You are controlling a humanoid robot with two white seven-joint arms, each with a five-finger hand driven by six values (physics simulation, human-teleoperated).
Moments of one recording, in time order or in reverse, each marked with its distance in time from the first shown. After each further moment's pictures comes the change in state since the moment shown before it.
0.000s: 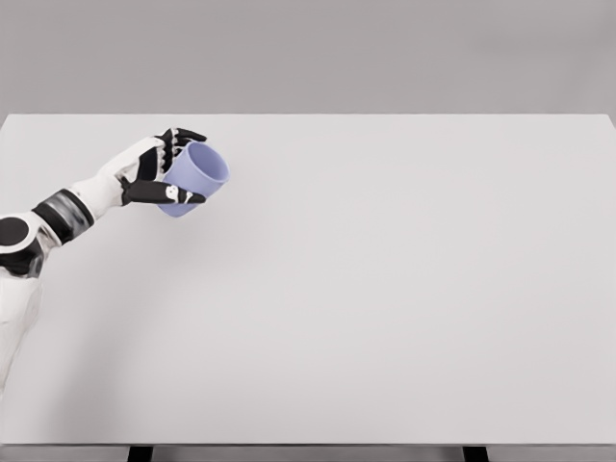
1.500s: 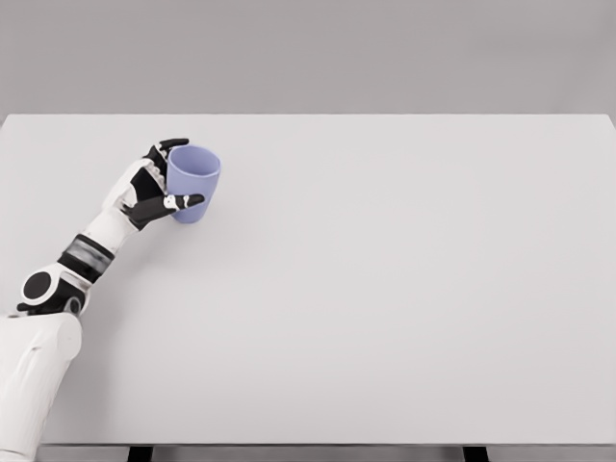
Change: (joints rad) left arm 0.055 -0.129 0.040 0.272 0.321 -0.318 0.000; right arm -0.002 0.000 0.000 0.000 0.000 0.000 0.000
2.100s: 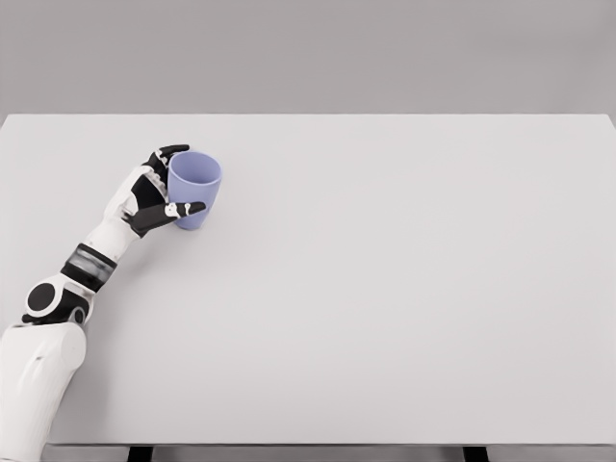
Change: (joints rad) left arm 0.029 -0.009 -0.001 0.000 0.000 -0.068 0.000; right arm 0.002 0.000 0.000 0.000 0.000 0.000 0.000
